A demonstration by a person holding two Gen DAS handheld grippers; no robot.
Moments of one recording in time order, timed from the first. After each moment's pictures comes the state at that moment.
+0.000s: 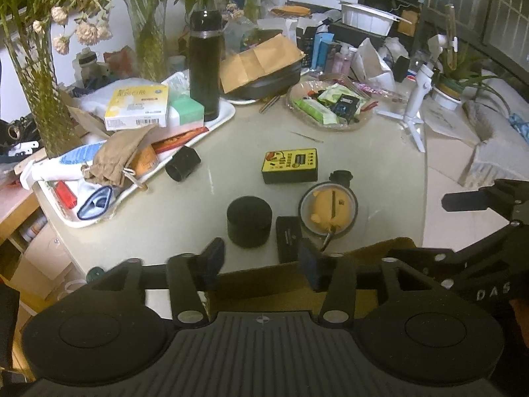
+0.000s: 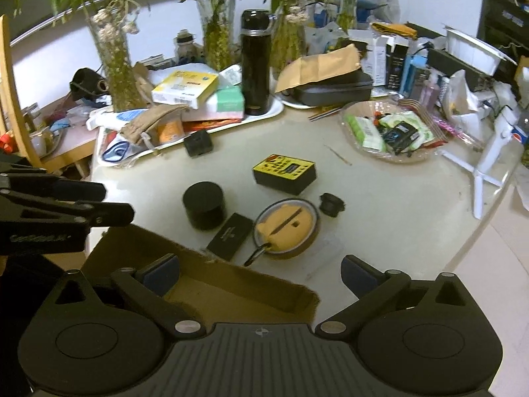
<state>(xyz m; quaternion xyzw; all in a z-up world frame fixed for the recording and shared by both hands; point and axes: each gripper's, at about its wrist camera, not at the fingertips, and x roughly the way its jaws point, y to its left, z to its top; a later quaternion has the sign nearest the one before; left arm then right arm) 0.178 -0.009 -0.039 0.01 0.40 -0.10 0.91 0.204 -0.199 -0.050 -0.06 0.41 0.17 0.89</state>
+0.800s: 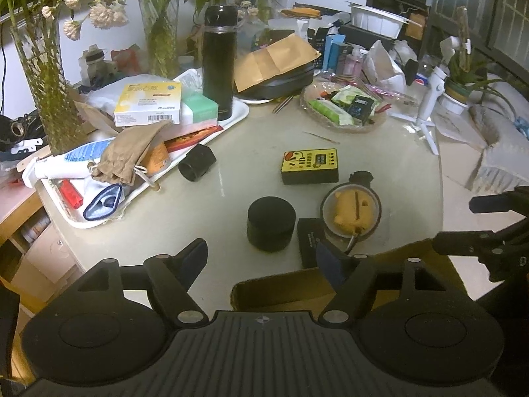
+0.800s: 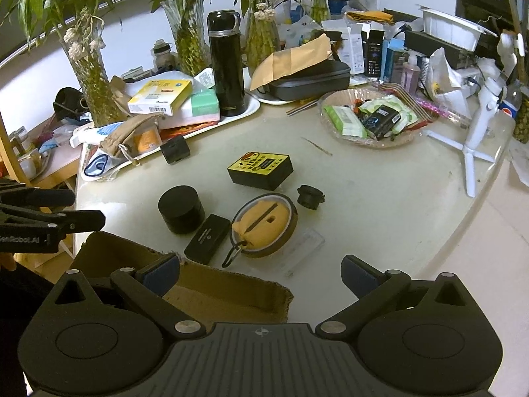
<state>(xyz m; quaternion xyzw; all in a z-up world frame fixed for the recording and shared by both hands) 0.190 0.010 -0.056 0.01 0.39 -0.10 0.92 0.213 -0.227 -0.063 -0.02 0.42 0.15 0.90</state>
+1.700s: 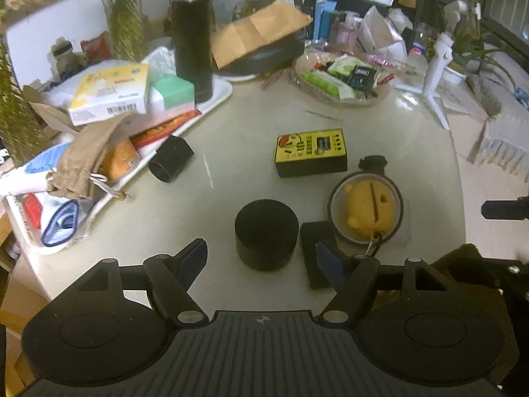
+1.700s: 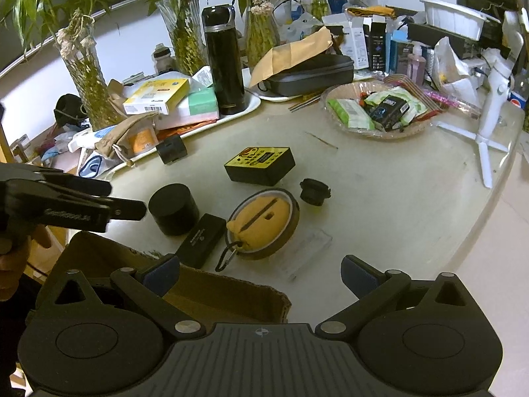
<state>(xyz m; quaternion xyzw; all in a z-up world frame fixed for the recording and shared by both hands) 0.251 -0.010 -0.096 0.05 0.43 -0.12 0.89 0.226 -0.237 -0.099 0.00 0.40 0.16 0.90</state>
